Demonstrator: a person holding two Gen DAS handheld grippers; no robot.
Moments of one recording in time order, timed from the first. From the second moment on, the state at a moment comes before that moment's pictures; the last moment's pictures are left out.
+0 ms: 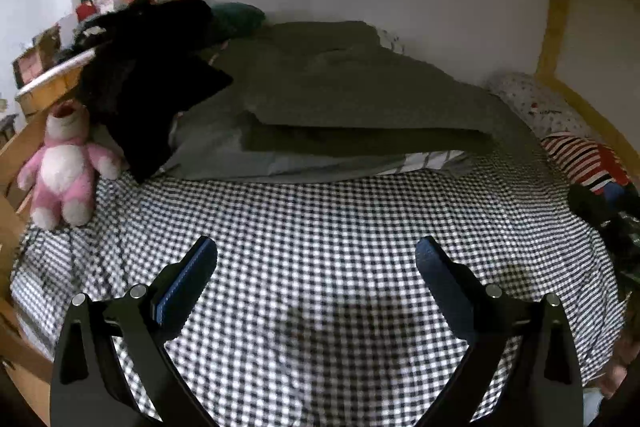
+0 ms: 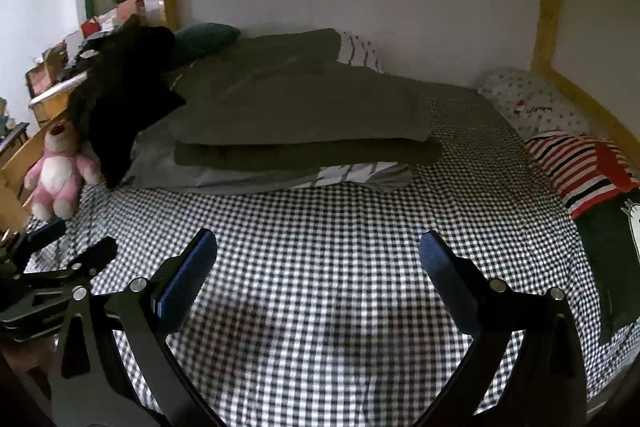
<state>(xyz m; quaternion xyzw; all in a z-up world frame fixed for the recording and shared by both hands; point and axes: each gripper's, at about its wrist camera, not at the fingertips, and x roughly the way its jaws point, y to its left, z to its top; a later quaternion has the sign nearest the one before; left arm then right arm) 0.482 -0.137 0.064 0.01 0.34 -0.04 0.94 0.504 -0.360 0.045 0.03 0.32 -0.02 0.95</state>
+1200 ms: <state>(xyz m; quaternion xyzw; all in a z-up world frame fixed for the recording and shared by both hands) 0.405 -0.148 0.059 0.04 0.35 -0.05 0.93 0.425 -0.332 0.024 0.01 0.32 -0.01 0.95</state>
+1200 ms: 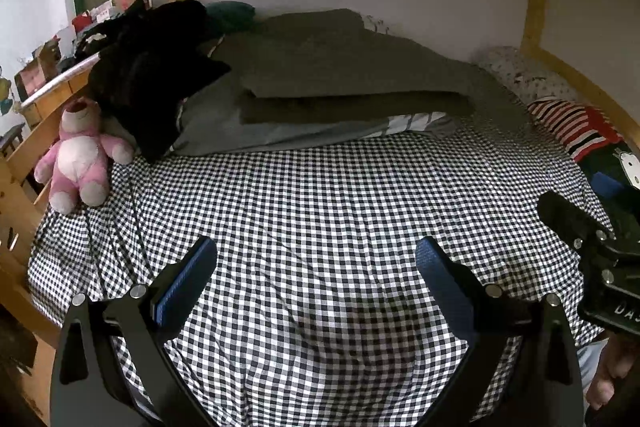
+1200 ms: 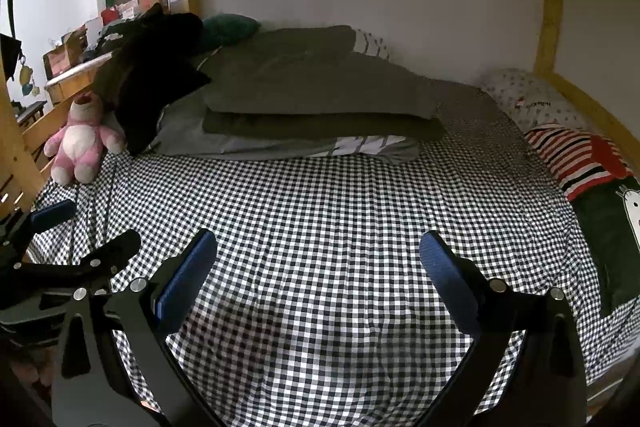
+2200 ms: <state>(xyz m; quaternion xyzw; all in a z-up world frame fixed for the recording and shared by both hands) 0.408 -0.143 0.056 0.05 0.35 -0.04 0.94 0.422 -0.339 0.016 0.01 0.31 0.00 0.95</state>
